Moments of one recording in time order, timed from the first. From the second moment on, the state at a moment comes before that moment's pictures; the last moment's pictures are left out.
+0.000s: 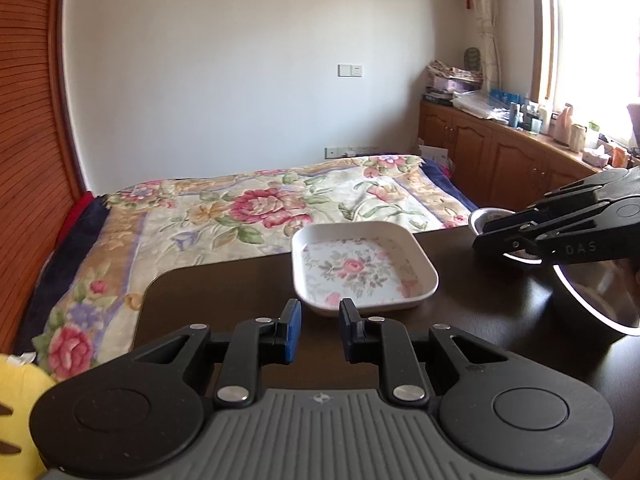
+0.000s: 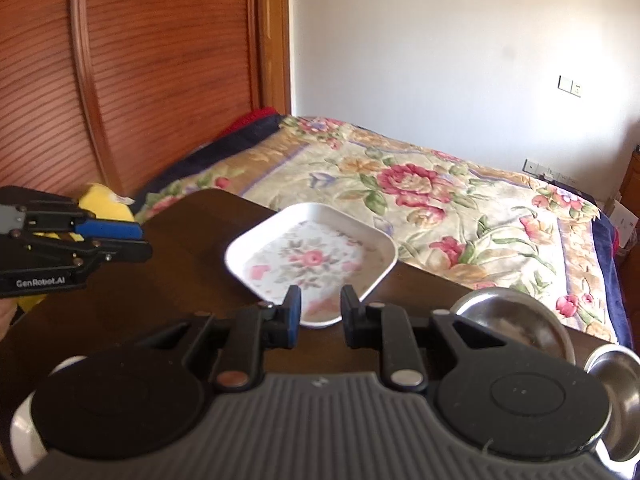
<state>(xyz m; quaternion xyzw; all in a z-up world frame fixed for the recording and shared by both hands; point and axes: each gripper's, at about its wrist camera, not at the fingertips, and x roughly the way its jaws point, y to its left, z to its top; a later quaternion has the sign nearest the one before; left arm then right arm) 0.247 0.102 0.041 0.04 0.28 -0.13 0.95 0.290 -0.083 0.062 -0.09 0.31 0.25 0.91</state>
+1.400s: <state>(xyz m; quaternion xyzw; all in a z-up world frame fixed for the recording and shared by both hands) 0.372 0.104 -0.017 0.02 0.35 -0.16 0.92 0.391 -0.067 0.013 -0.09 0.45 0.24 0.85</state>
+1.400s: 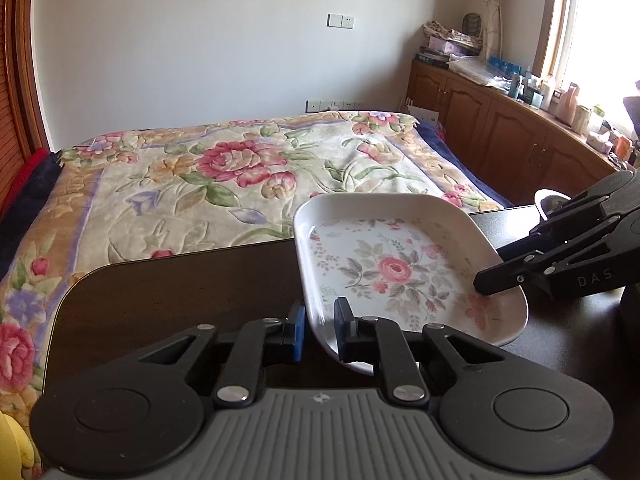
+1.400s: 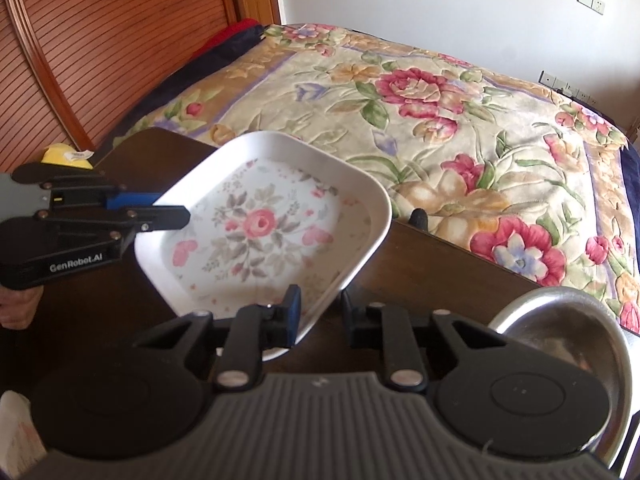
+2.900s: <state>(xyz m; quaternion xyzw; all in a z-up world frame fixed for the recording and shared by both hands) 0.189 0.102 0.028 0.02 0.32 -0.16 0.93 0.241 -0.087 0.052 -0.07 0.38 0.31 0.87</state>
